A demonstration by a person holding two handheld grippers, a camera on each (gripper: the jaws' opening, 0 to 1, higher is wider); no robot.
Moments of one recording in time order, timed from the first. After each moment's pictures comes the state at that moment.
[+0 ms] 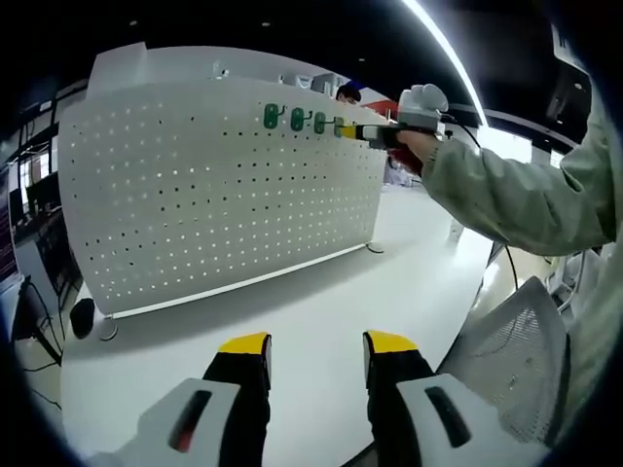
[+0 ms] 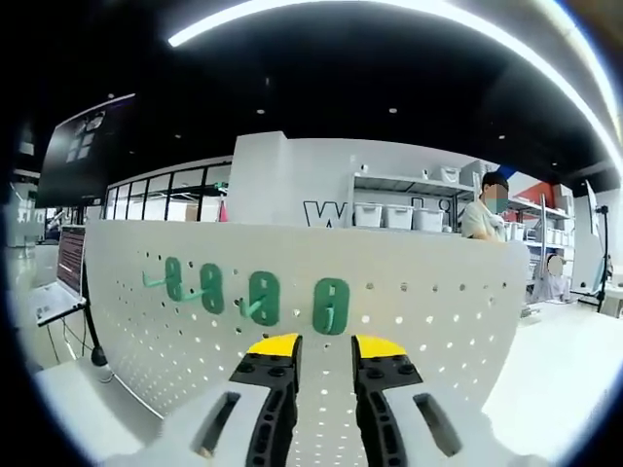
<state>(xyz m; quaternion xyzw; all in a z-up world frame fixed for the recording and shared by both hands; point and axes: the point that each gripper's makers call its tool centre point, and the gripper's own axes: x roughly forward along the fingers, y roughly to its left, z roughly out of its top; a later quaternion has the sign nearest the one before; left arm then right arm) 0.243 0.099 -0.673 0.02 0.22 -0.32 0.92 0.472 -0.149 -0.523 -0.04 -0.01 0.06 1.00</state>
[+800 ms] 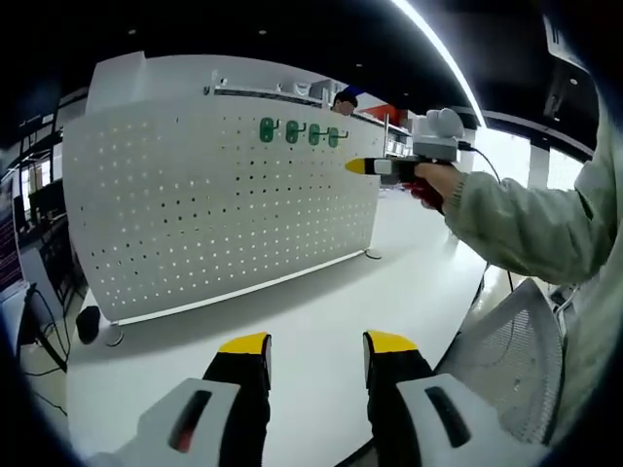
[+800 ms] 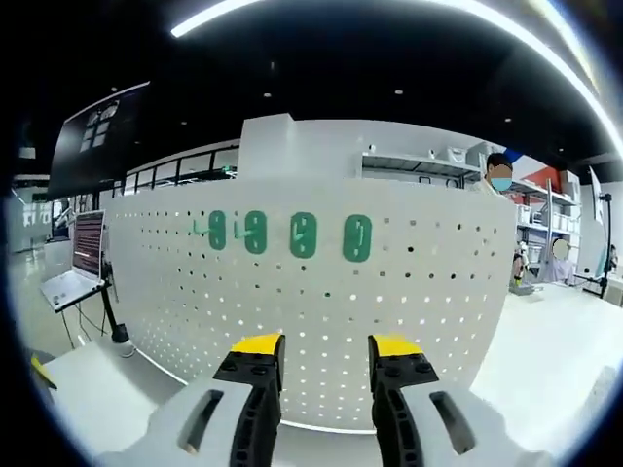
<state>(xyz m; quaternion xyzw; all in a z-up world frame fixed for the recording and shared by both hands) 0.231 0.098 -0.659 0.02 0.20 -0.32 0.93 0.411 -0.130 -0.574 -0.03 0.05 0.09 0.99</state>
